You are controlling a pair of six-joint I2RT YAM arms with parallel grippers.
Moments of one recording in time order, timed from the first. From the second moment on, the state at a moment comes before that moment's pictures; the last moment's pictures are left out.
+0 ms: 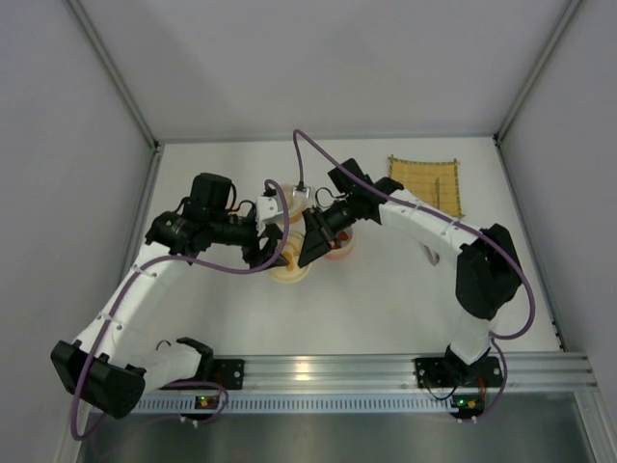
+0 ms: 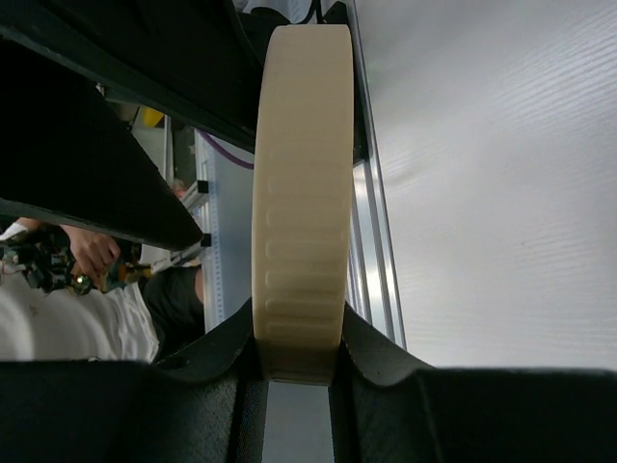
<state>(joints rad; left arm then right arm) -0.41 1.15 1.20 -0.84 0.82 0.58 0.69 1.78 1.48 -0.67 -1.11 0.14</state>
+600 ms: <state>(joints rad) -0.41 1.19 1.24 -0.89 0.85 0.62 0.69 1.78 1.47 -0.65 -1.13 0.21</state>
